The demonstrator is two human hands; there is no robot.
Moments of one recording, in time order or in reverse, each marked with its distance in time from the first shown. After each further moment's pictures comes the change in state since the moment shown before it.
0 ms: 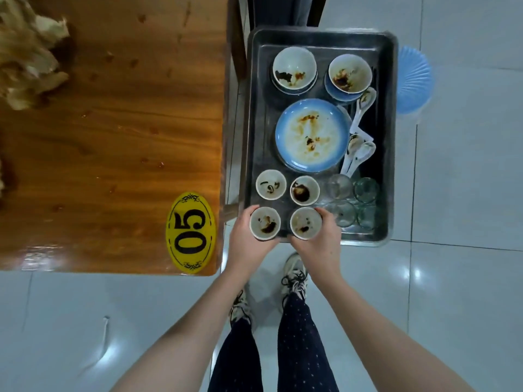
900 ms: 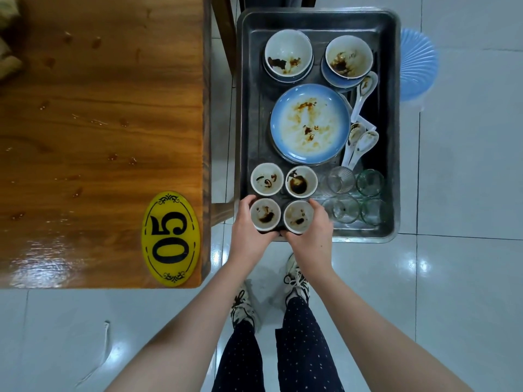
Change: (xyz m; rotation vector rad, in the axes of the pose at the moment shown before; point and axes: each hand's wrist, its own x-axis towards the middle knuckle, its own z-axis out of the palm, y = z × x) left_hand 0.026 -0.016 0.018 -0.002 -0.021 0.001; right_hand 0.008 0.004 0.024 0.009 -0.020 0.026
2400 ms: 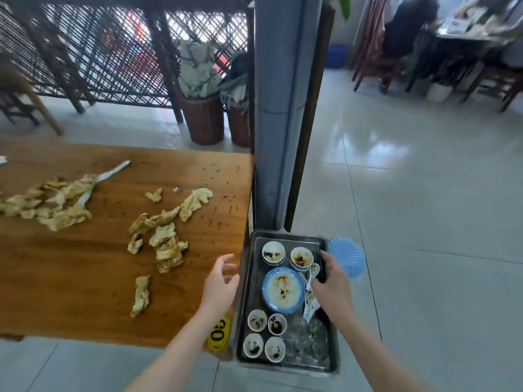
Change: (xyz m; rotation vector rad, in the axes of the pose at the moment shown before) left_hand -0.113 0.278 -0.181 -0.084 0.219 0.252; right_hand -0.044 -0.250 -0.269 0.086 0.062 -0.340
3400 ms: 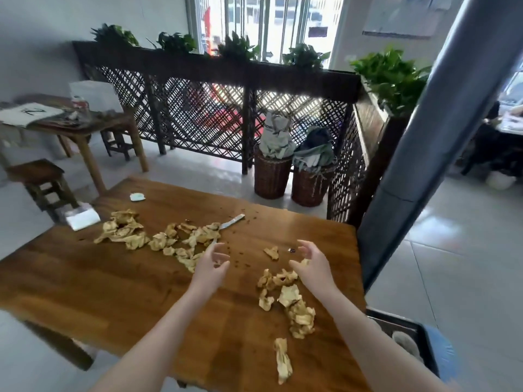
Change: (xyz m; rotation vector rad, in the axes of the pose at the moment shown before) left_hand 0.099 -0.045 -0.407 -0.037 0.220 0.116; right_hand -0.007 -0.327 0.277 0.007 -0.196 -0.311
